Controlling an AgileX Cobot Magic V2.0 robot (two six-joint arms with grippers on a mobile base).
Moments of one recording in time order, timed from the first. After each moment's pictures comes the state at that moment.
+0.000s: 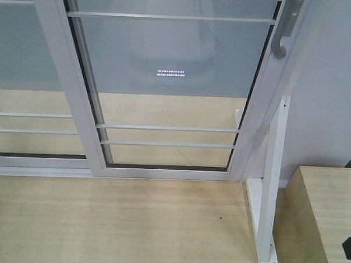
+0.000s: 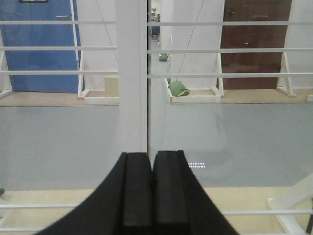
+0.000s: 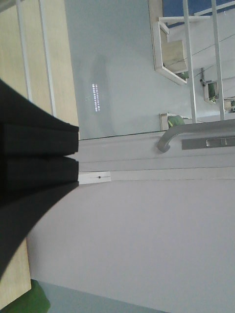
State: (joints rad) left arm -0.01 -0.01 0.03 -0.02 0.08 0.00; right arm -0.06 -0.01 0.03 -0.07 0.23 0.14
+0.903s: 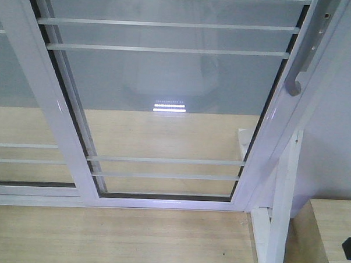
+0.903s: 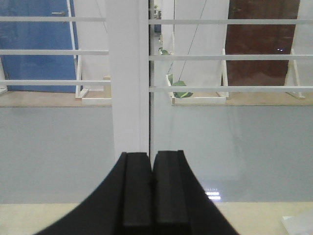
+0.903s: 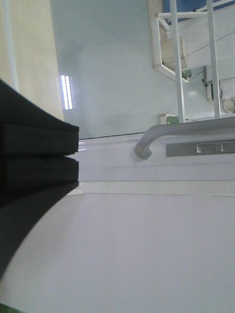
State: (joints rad) left arm -0.01 -0.01 0.03 -0.02 0.09 0.00; right arm -0.06 -0.01 0.03 -0.07 0.23 0.14
